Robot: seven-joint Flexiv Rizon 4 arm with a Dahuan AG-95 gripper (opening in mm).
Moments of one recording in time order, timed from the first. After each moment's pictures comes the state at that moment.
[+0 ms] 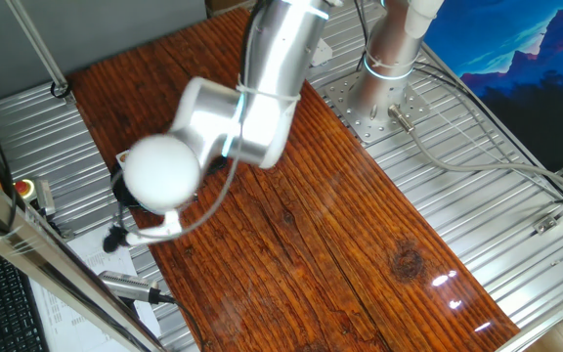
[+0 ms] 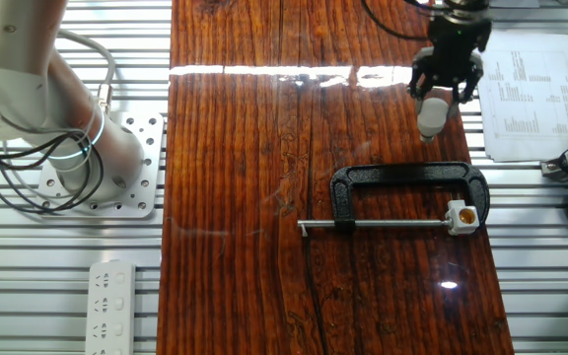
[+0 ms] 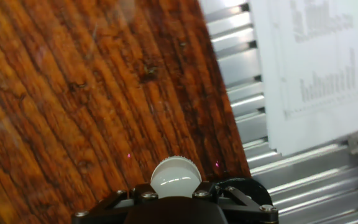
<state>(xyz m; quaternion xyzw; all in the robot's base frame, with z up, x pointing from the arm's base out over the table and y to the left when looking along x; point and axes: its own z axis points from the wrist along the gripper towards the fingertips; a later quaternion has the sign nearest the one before) 0.631 0.074 0.085 0.61 -0.76 0.18 0.13</state>
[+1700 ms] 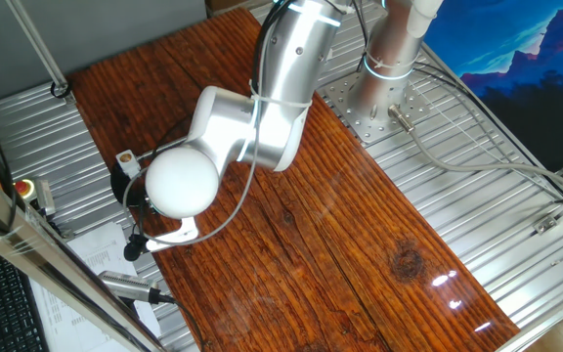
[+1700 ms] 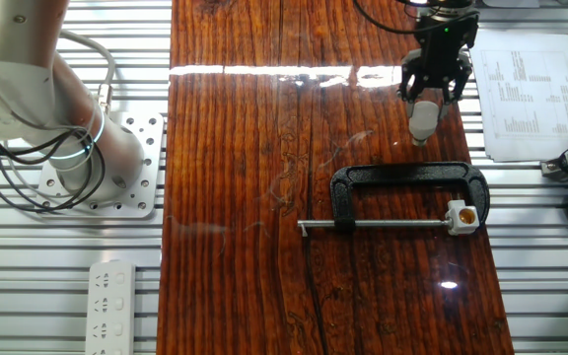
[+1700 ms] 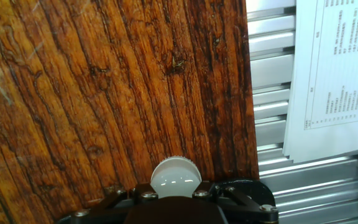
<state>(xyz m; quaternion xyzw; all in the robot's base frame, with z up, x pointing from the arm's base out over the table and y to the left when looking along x) 0.620 0.072 0.080 0.63 -0.74 0.19 0.14</state>
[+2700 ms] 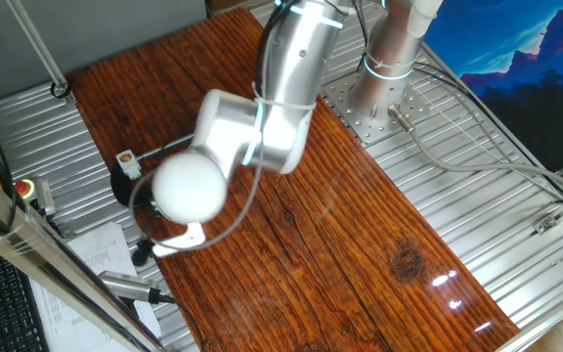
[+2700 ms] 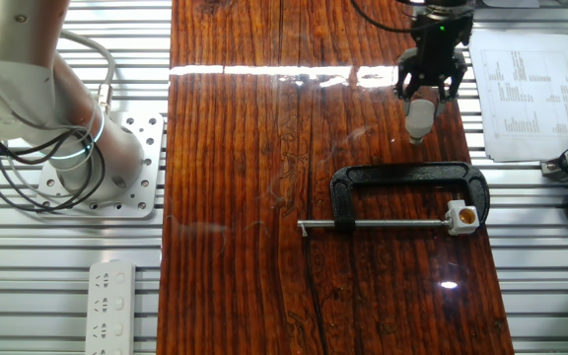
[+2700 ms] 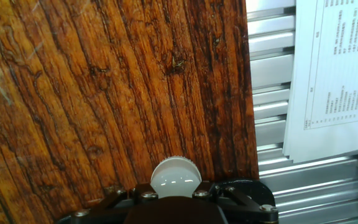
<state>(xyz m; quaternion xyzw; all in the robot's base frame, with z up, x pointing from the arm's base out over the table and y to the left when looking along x) 0.613 0.079 0.074 0.64 -0.72 0.20 0.16</state>
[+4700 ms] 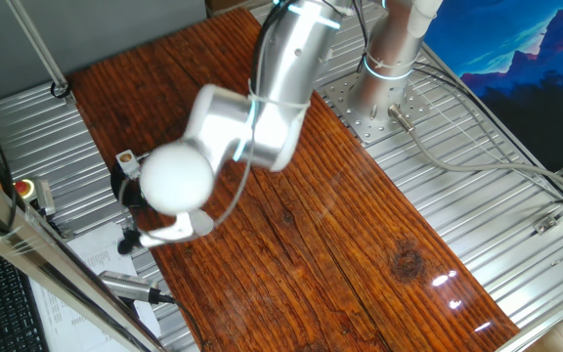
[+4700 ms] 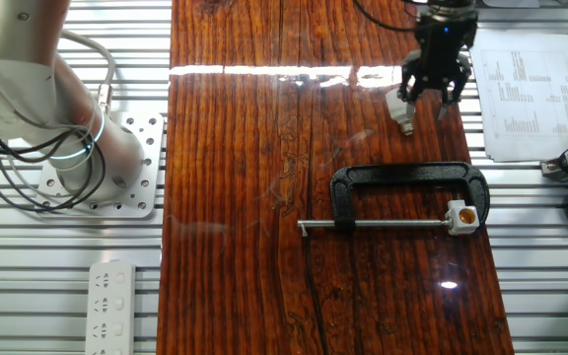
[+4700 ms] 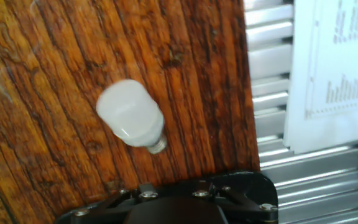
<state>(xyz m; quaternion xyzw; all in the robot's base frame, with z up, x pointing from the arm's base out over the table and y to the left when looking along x) 0.621 0.055 0.086 0.62 -0.75 0.18 0.14</state>
